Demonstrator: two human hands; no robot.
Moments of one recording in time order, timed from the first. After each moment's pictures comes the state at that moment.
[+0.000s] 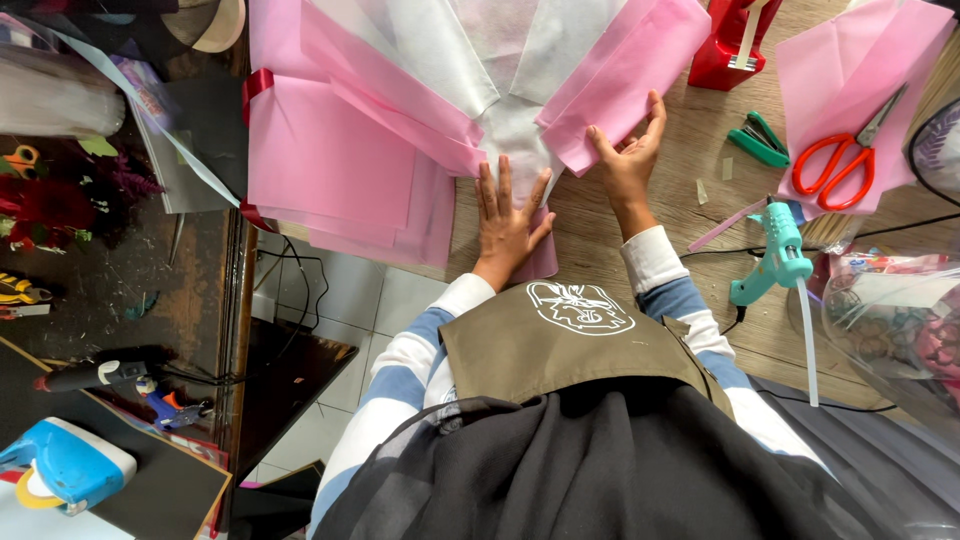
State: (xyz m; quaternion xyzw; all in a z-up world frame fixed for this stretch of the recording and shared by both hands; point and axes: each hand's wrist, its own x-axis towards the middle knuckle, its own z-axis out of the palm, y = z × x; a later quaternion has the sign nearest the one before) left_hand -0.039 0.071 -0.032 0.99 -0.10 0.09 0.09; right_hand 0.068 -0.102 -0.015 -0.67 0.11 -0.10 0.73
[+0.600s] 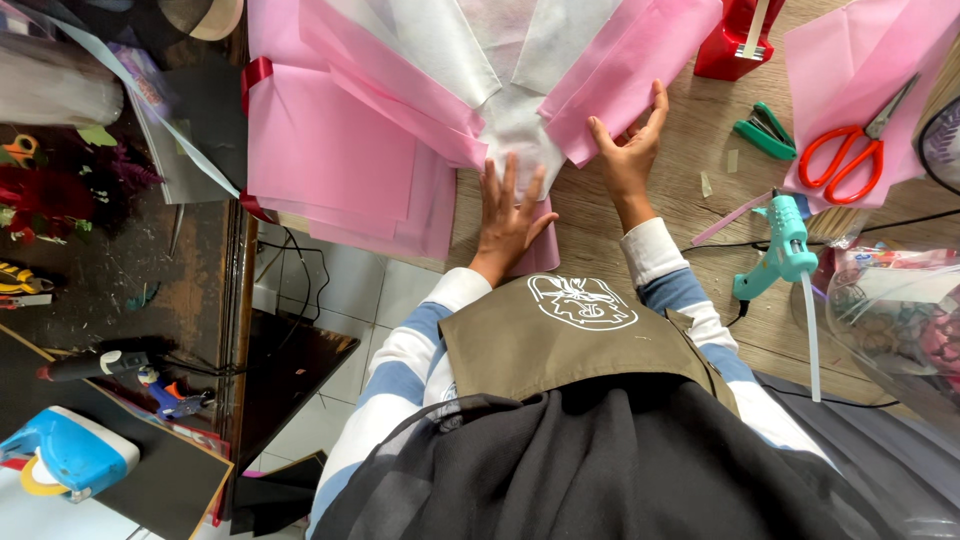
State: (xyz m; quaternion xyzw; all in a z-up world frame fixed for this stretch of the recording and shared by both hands) left_hand -0.040 0.076 -0.028 0.97 -0.15 0.12 0.13; right_hand 0.065 -0.099 -0.013 -0.75 0.13 -0.10 0.65
